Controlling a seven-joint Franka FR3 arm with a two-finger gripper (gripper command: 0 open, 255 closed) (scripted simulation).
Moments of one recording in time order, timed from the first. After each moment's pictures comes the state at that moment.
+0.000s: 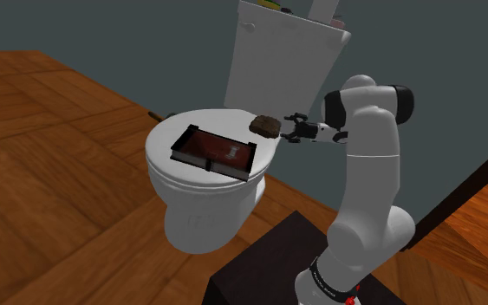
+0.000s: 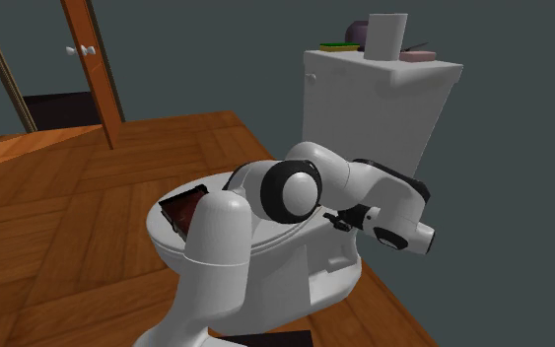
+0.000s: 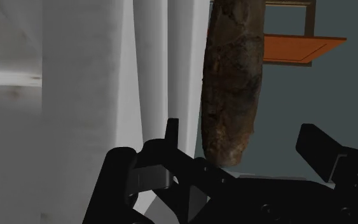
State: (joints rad) arm -0.31 0.60 -0.83 -1.89 1.65 1.21 -0.81
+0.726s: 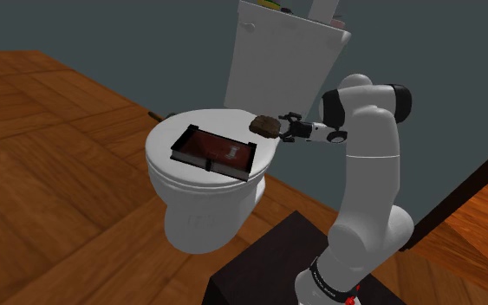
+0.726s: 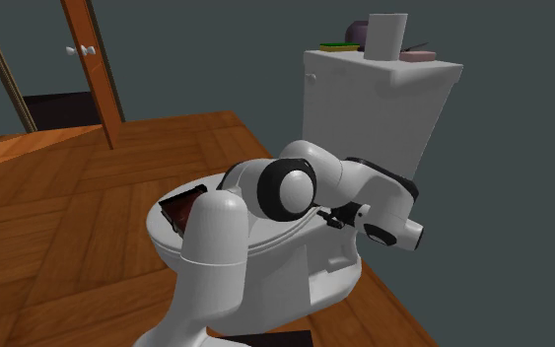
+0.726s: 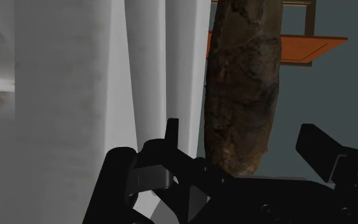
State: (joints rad) arm -0.27 0.59 -0.81 -1.91 1.68 1.26 -0.80
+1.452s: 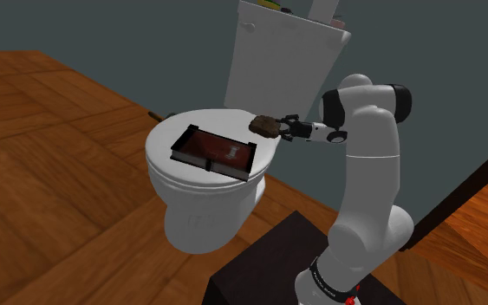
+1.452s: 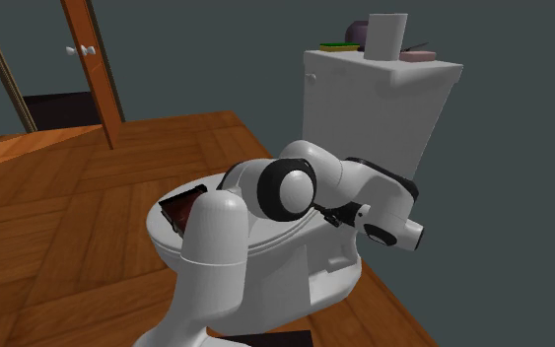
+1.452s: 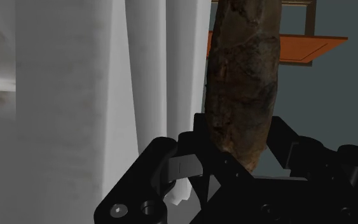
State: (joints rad) arm -0.27 0.59 -0.81 -1.91 1.68 1.26 -0.80
